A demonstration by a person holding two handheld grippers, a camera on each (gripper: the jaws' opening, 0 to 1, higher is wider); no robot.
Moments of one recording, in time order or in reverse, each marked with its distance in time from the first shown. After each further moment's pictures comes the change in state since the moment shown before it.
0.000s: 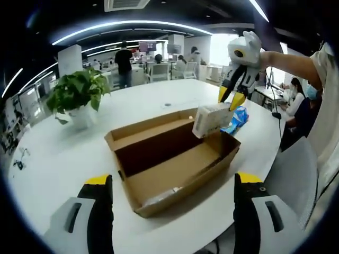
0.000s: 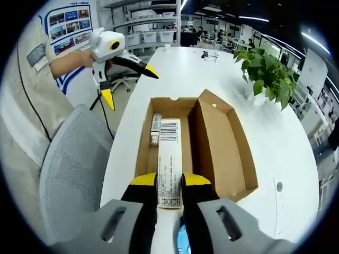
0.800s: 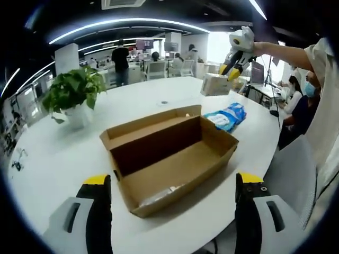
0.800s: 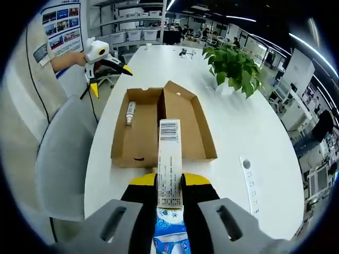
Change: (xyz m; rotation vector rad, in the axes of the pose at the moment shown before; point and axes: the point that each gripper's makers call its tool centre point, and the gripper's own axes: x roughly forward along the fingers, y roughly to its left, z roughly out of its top) left arm 0.005 -0.005 -0.002 0.002 0.018 -0.023; right arm -0.091 -0.064 -0.064 0.031 0.041 -0.142
